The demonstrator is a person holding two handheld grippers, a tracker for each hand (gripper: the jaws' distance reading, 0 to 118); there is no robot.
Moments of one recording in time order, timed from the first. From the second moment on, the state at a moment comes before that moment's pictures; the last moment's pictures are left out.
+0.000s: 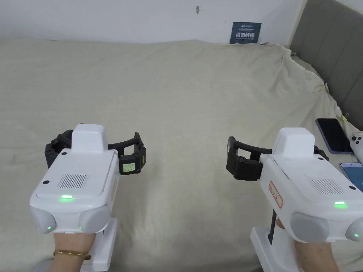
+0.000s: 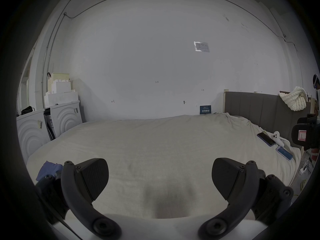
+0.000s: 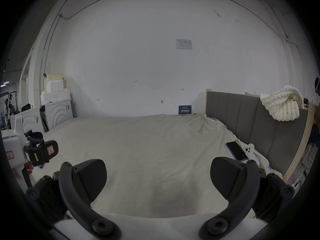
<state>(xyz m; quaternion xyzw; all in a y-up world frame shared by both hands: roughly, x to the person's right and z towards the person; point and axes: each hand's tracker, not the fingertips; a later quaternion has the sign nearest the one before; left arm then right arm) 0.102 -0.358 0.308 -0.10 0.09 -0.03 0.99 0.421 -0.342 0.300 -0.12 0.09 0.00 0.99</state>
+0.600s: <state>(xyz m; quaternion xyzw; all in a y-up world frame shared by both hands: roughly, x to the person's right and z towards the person) 0.105 -0.355 0.313 -0.11 0.08 -0.01 0.99 0.417 -0.322 0.291 -0.21 0.07 -0.02 0.98</state>
